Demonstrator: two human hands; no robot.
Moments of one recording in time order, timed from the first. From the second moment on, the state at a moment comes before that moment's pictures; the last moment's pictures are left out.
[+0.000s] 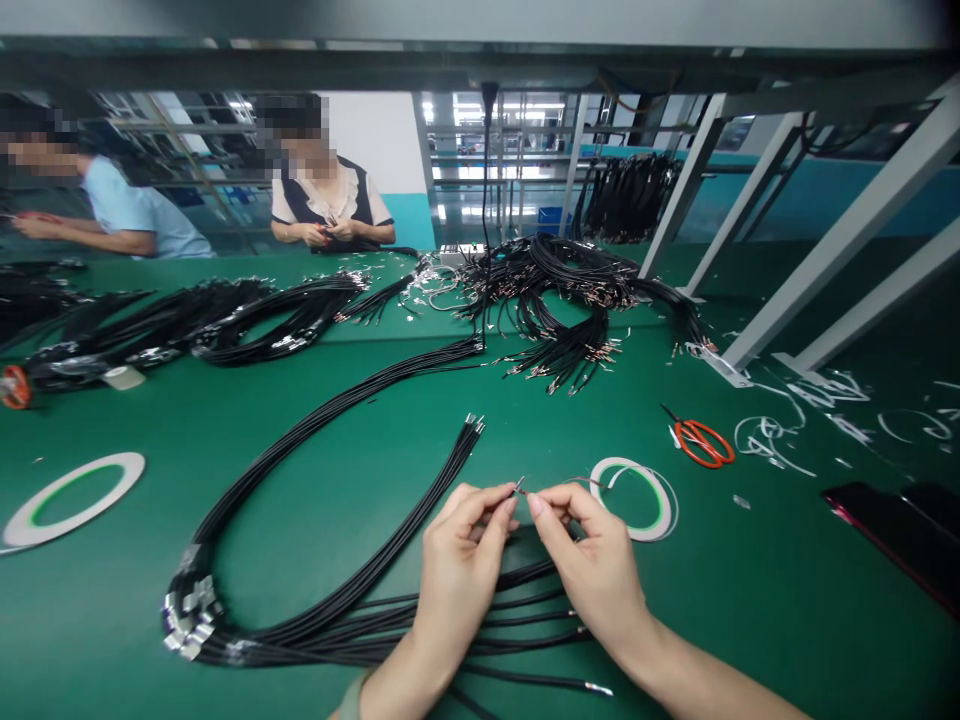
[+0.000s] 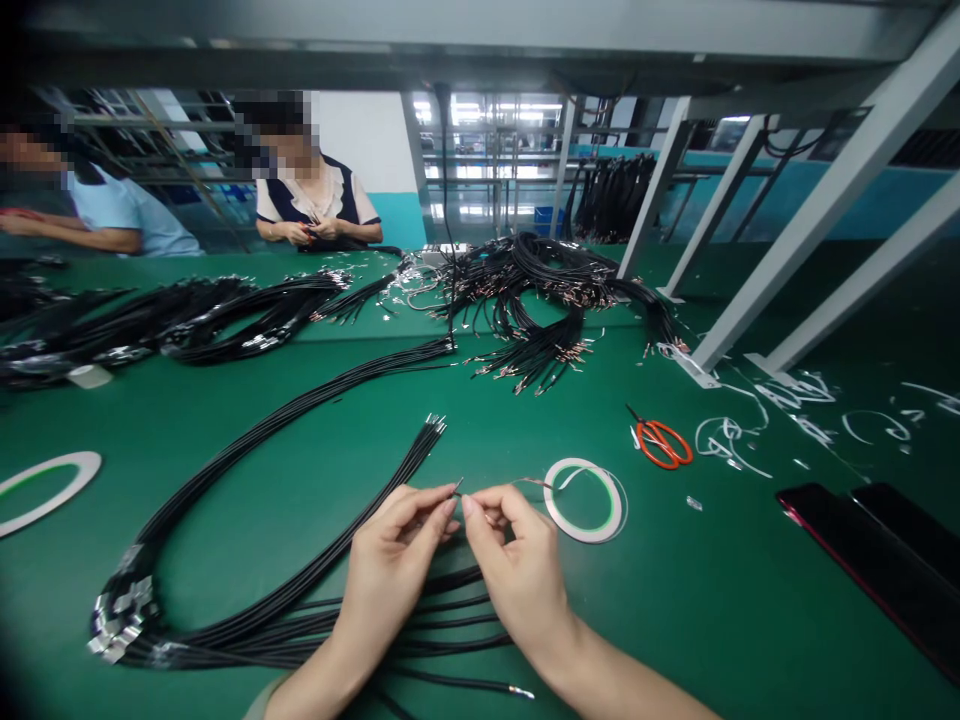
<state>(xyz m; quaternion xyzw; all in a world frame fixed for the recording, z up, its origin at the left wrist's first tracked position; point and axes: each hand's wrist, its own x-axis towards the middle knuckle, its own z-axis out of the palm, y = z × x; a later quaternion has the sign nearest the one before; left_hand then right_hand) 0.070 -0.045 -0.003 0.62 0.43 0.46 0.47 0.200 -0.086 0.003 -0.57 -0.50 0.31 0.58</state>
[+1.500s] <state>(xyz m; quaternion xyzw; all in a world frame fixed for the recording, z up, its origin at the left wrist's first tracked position) 0.074 -0.049 -0.007 0.74 0.40 0.46 0.27 0.196 -0.085 0.001 -0.59 -0.50 0.30 0.56</state>
